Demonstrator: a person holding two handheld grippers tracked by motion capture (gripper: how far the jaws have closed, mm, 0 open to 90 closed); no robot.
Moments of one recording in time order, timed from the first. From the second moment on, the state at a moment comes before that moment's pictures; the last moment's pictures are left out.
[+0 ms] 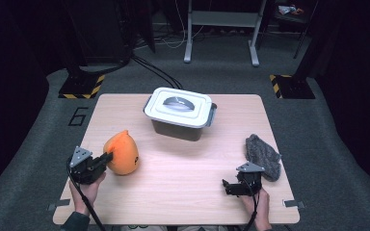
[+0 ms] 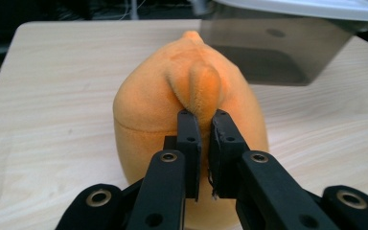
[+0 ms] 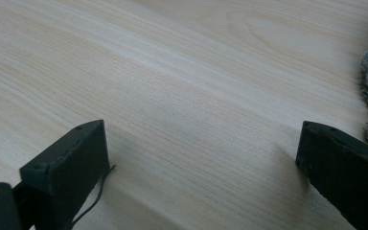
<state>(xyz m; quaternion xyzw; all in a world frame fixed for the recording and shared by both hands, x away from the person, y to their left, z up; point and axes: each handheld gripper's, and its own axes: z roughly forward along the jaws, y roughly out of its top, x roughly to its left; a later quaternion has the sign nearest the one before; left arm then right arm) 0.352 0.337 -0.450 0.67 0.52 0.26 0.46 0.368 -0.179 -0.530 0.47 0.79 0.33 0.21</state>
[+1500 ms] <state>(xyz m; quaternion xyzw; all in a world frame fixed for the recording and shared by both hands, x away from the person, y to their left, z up) 0.363 0.359 -0.457 0.66 0.57 0.27 0.41 0.368 -0.179 -0.530 0.47 0.79 0.33 0.21</state>
